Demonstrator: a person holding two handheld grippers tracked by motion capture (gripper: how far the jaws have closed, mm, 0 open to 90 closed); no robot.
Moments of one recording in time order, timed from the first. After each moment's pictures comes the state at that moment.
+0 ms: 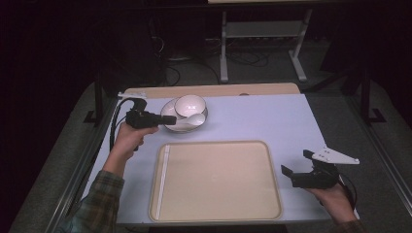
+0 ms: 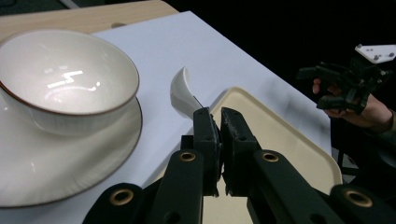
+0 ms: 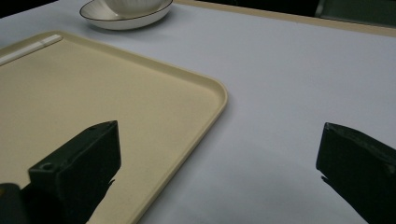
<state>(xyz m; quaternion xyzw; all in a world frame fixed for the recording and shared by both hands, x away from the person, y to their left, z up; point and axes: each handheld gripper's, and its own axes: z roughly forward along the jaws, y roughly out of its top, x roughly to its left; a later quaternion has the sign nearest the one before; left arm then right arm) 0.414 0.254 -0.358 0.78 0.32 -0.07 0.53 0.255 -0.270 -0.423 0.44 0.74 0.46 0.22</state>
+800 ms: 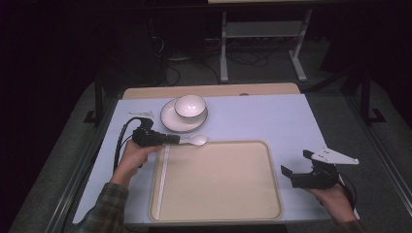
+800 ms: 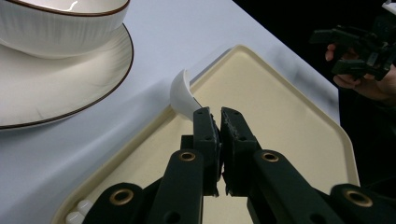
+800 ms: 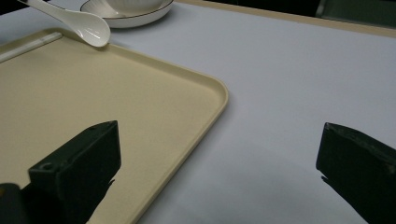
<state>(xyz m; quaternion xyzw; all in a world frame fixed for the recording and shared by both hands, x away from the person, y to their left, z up) 0.397 0.250 -0.409 0.79 0.34 -0.09 0.51 0.254 -0.269 -0.423 0.44 0.74 0.46 0.22</state>
